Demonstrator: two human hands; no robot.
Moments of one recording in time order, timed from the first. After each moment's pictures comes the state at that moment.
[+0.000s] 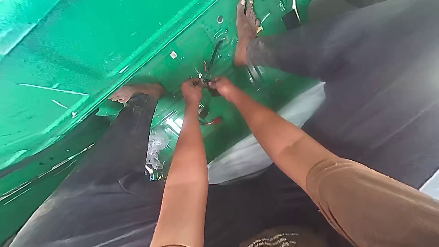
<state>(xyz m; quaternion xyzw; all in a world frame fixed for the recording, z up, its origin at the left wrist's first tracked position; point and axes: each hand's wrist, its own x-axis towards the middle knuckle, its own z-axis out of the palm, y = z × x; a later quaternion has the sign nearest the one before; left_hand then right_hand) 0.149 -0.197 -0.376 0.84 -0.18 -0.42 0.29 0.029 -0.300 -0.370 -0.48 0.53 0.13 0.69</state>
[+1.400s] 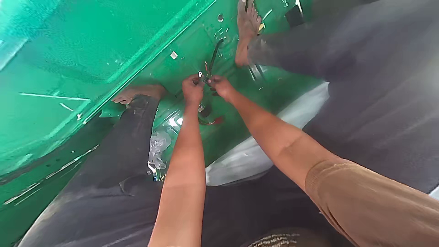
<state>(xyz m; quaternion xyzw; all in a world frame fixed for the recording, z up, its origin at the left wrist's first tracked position) 0.153 -0.202 -0.374 0.80 -0.22 -0.42 0.36 0.030 -0.294 -0.383 -0.50 0.52 0.06 0.69</state>
